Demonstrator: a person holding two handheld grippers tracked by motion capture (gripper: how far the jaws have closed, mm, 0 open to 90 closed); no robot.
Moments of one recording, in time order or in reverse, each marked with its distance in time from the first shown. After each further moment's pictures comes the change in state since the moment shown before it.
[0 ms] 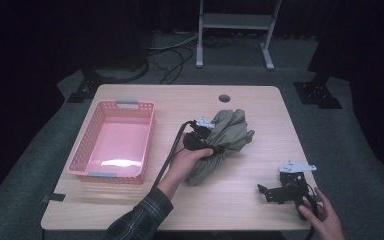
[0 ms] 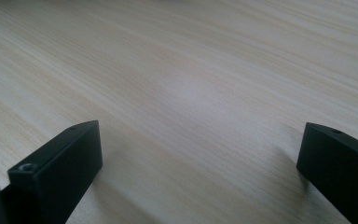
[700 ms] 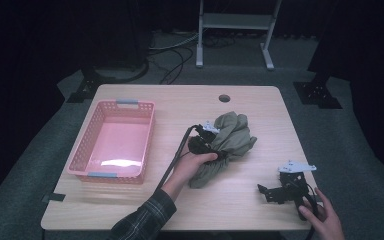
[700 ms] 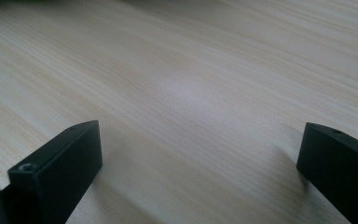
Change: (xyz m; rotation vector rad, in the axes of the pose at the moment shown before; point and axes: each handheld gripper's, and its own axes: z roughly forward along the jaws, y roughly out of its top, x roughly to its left) left arm -0.007 -0.007 0.018 0.046 -0.001 0.014; right arm 0.000 0.000 0.000 0.000 0.000 0.000
